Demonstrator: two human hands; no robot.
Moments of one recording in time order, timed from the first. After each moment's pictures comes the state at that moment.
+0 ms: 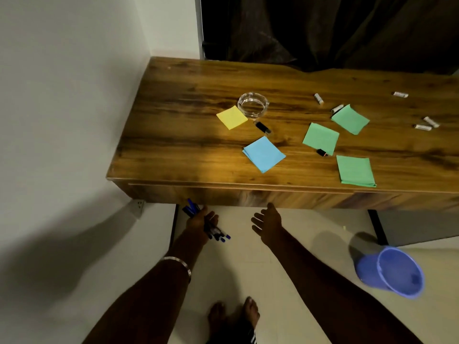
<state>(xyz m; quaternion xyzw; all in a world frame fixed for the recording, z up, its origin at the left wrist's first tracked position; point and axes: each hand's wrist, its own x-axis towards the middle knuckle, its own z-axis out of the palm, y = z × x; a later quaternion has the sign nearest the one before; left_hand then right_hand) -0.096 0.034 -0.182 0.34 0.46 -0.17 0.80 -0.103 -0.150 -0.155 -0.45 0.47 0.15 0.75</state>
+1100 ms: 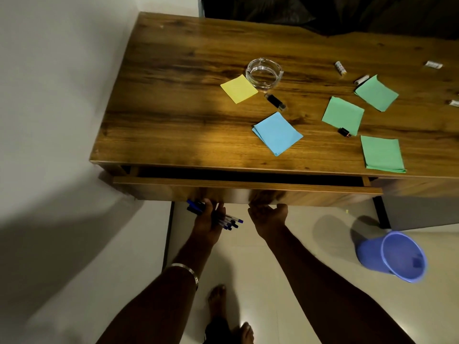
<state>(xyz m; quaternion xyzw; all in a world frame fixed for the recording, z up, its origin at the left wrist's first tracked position) -0.113 0.030 -0.262 0.21 0.33 -0.10 0.91 -0.101 -0.127 -0.210 -0.25 0.47 0.07 0.84</state>
